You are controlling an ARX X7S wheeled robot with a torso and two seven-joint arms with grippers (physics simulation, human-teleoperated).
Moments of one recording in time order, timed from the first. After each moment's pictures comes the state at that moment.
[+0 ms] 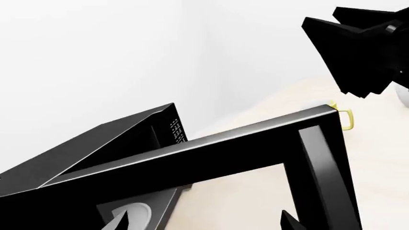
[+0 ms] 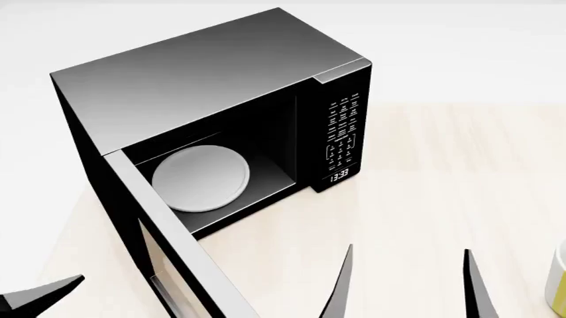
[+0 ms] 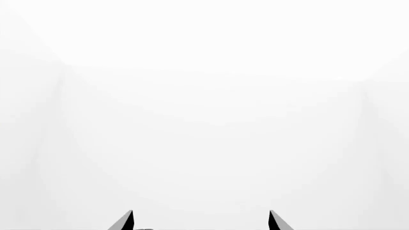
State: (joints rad) left arm 0.07 -0.69 0.22 0.39 -0.39 0.13 0.34; right arm -0.05 0.23 -0.21 -0.27 -0.05 -0.50 0.36
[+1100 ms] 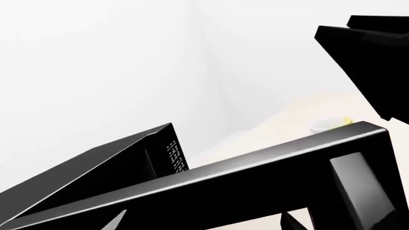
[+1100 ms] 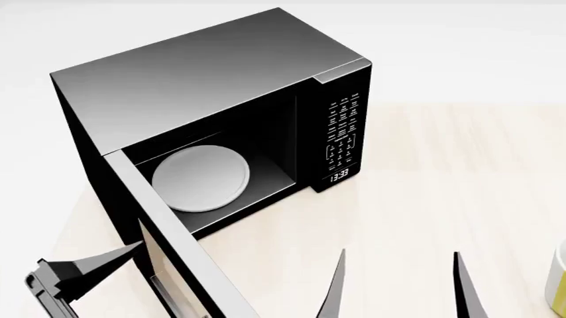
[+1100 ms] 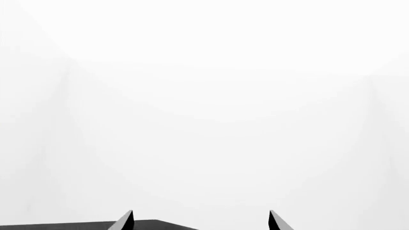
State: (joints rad) left arm -0.16 -0.46 0.36 0.15 -0.24 0.20 0.35; right arm -0.04 0.25 -0.25 -0.24 -0.04 -0.51 0.38
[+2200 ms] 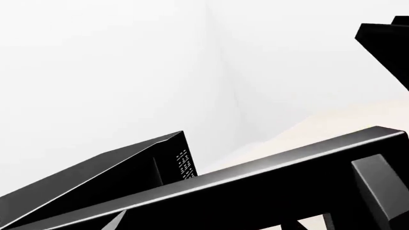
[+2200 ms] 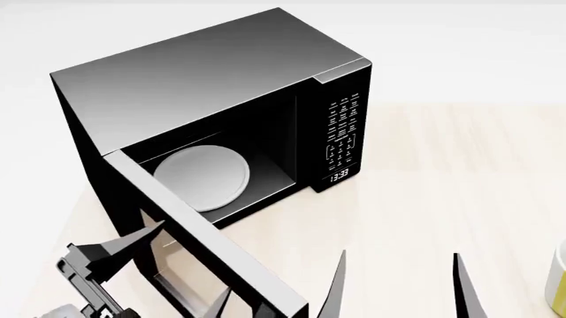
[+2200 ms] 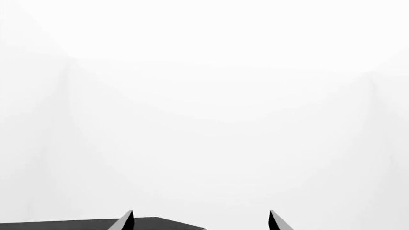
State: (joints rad) left arm -0.26 -0.33 0.41 -0.02 -0.19 0.27 0.29; right arm -0.04 0.27 -0.27 -0.24 -0.03 -0.51 0.40
